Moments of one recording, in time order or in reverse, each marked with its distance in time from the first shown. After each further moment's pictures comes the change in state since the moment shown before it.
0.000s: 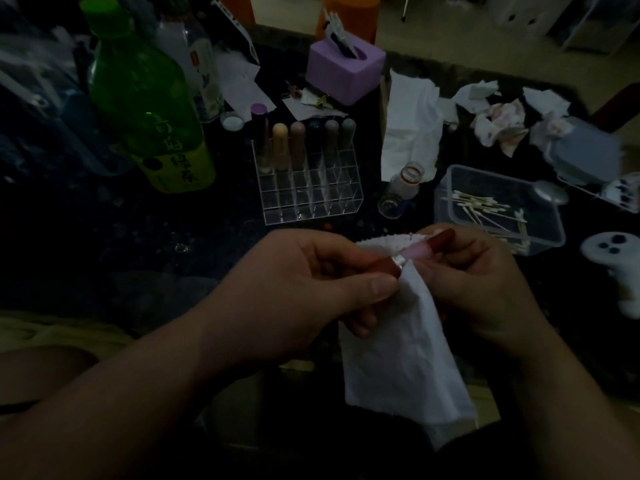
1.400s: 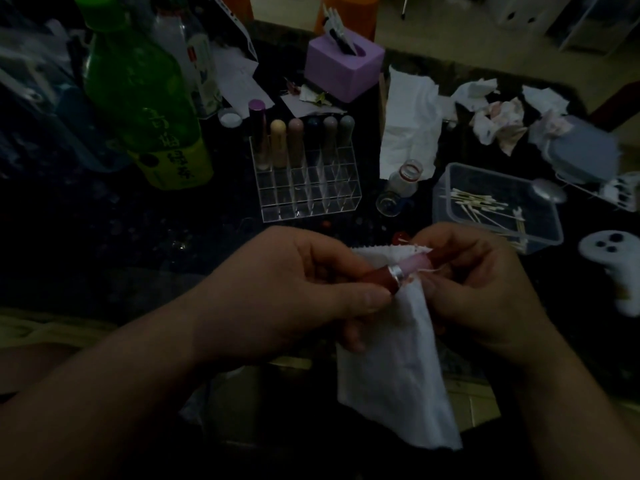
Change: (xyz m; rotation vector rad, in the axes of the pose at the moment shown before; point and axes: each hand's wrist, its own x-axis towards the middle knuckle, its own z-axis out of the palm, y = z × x) left_hand -0.003 0.005 -0.007 0.094 -0.092 -0.098; right_hand -0.002 -0.001 -0.001 -0.127 -0.035 -0.080
